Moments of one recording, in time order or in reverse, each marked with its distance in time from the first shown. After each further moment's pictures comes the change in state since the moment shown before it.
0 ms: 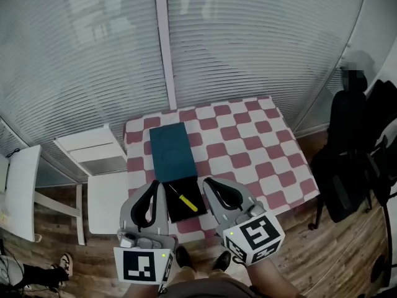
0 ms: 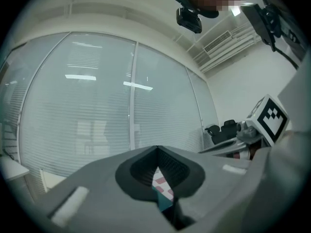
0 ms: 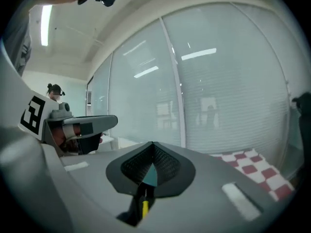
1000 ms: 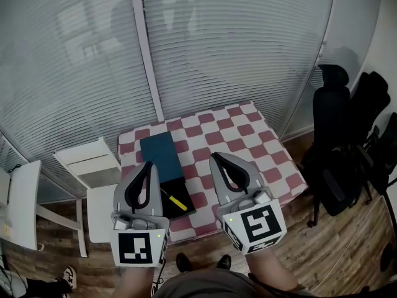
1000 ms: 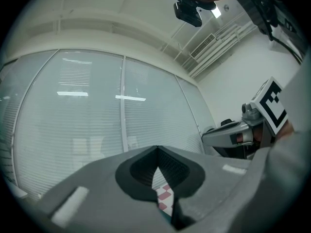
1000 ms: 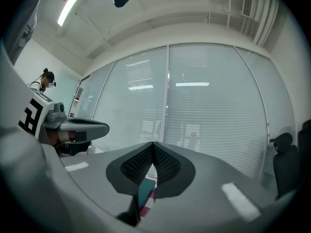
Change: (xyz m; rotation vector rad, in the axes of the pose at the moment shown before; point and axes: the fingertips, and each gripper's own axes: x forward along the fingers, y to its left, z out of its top) left arm 0.004 -0.034 0.064 0.128 -0.119 -0.030; right arm -0.068 -0.032 0.085 -0.188 -0.215 -0.214
